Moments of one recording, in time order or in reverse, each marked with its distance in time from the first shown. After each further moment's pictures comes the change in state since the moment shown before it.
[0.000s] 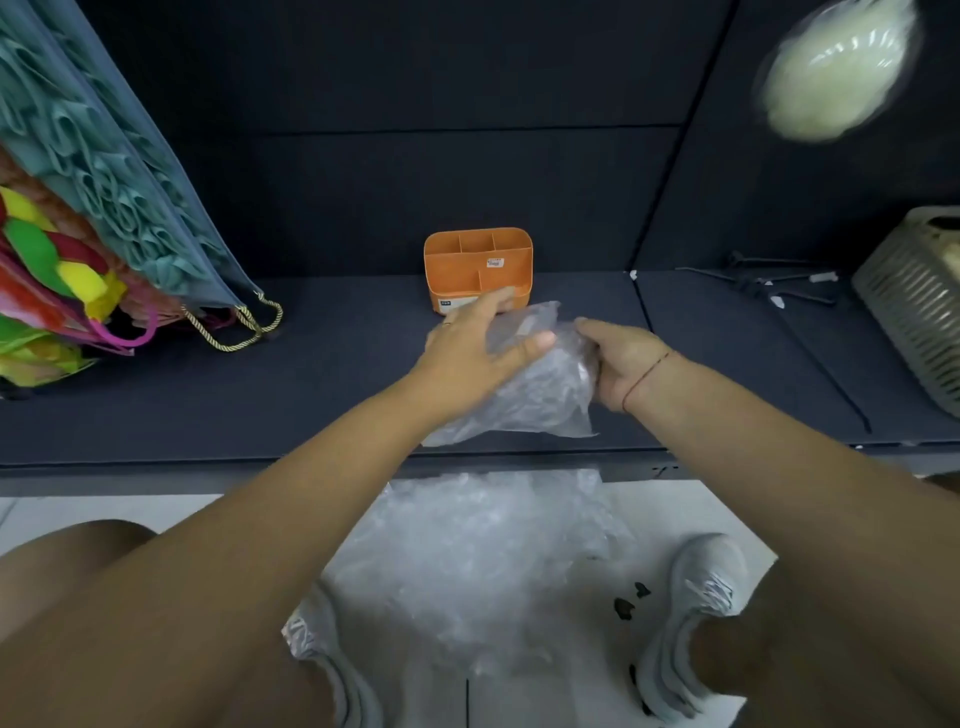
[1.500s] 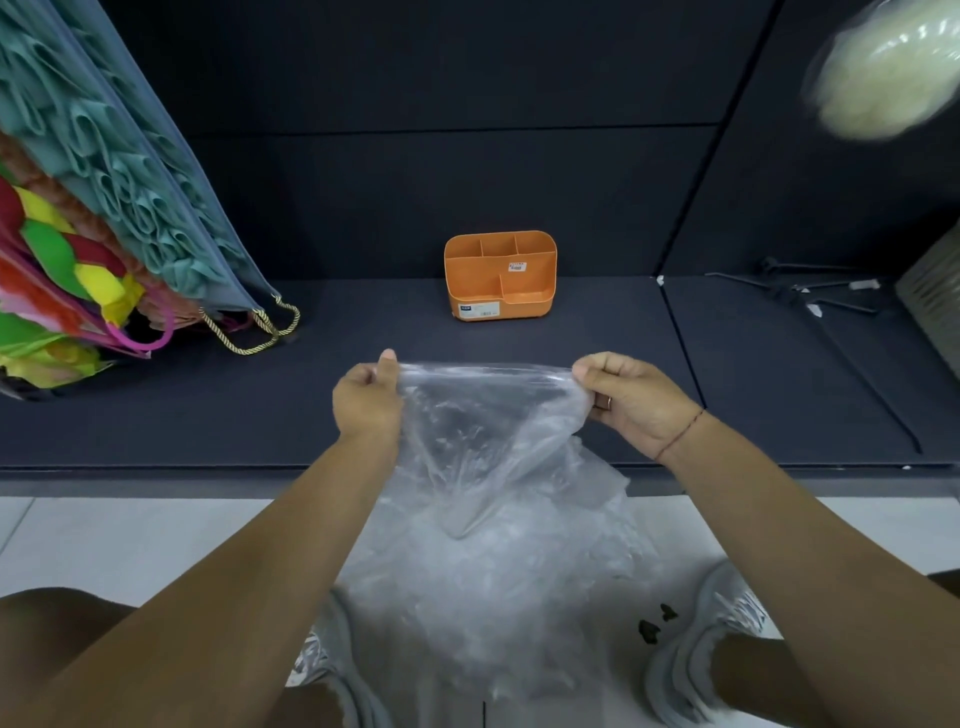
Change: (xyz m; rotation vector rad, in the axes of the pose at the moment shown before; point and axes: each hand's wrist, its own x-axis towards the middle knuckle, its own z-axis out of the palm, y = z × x) left_hand -0.002 -0.103 -0.014 -0.464 0.732 -0.634; right_hand 0.006 0.032 -0.010 -0.190 -0.275 -0.256
